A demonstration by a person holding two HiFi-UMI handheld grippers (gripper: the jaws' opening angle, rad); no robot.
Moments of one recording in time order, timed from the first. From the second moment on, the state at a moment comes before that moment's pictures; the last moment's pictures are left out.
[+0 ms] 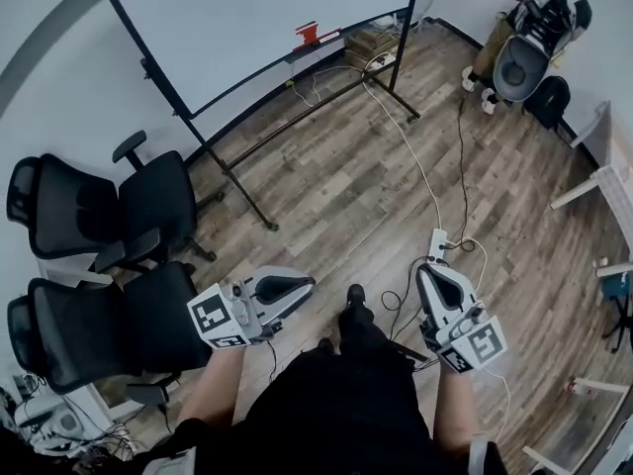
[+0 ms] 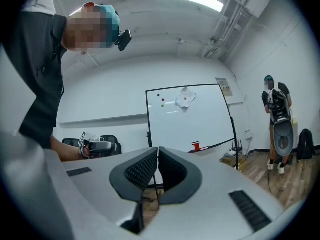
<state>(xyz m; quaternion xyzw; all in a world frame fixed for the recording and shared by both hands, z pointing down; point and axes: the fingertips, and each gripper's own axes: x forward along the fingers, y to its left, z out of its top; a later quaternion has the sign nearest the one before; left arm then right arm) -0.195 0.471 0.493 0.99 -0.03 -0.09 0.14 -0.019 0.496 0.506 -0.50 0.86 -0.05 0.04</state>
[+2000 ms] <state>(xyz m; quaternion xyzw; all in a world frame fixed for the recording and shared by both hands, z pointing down) -0.207 -0.059 0.437 1.00 -0.03 -0.07 0.02 -0.106 -0.052 0.468 -0.42 0.91 0.00 0.03</state>
